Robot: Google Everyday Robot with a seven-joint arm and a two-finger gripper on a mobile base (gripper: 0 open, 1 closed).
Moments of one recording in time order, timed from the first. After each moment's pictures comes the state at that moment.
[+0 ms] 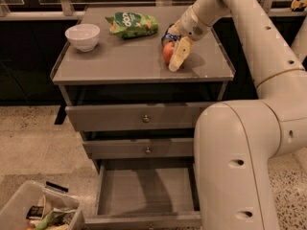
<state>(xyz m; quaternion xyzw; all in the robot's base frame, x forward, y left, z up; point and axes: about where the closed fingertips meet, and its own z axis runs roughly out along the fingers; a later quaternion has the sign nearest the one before) 0.744 -0.086 0.876 -0.66 0.68 0.15 0.28</state>
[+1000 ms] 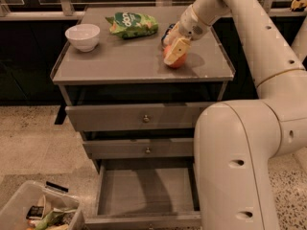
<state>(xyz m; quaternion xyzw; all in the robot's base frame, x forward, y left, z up) 0.744 -0.086 0.876 -0.66 0.68 0.15 0.28</state>
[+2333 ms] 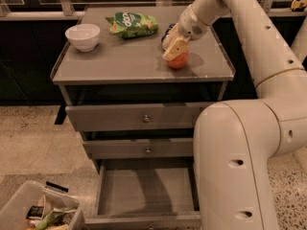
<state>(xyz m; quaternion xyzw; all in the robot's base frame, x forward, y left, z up) 0.744 -0.085 0.876 -0.66 0.68 0.15 0.28</state>
